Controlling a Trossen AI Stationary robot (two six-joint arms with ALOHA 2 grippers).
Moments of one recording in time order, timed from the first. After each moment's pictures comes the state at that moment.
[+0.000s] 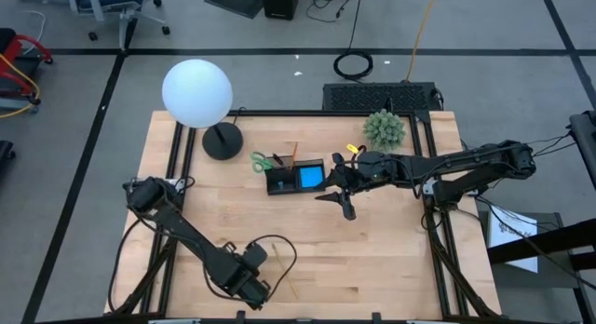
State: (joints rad) left arm -0.69 1.97 1.47 -1.03 -0.12 -1.47; right arm 0.03 1.29 0.86 0.08 -0.13 0.01
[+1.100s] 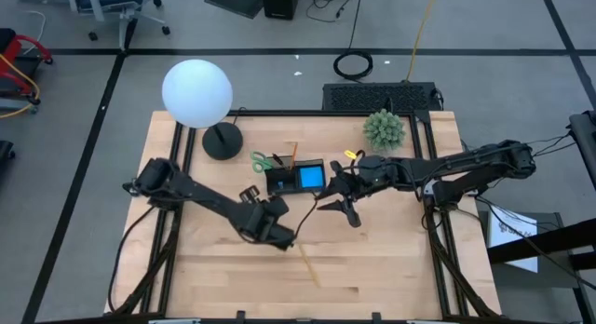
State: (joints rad) left arm -0.35 1.91 1.47 -1.17 -0.50 -0.91; right arm 0.06 1.29 0.86 0.08 -0.22 0.04
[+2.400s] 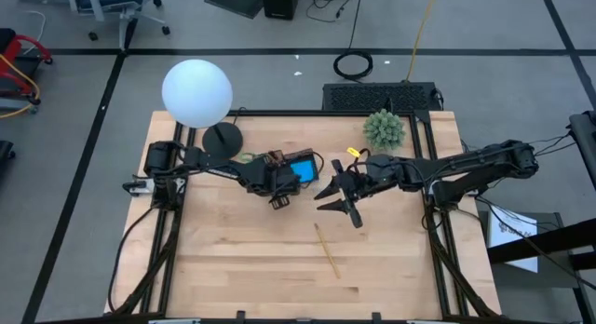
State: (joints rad) left arm 0.02 1.91 1.18 -0.67 -0.40 -0.33; right arm 0.08 1.27 0.86 0.17 -0.22 0.09
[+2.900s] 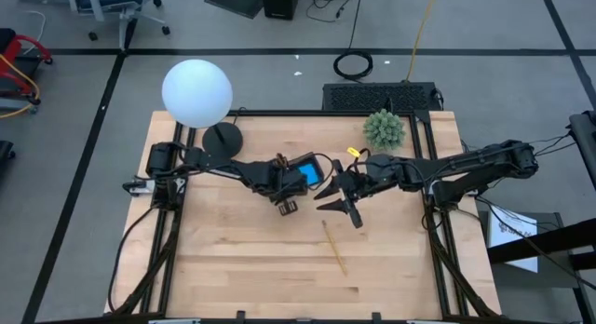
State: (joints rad) left arm 0.00 1.91 1.30 -0.68 -0.28 -0.31; right arm 0.09 1.27 0.86 0.18 -0.22 0.09
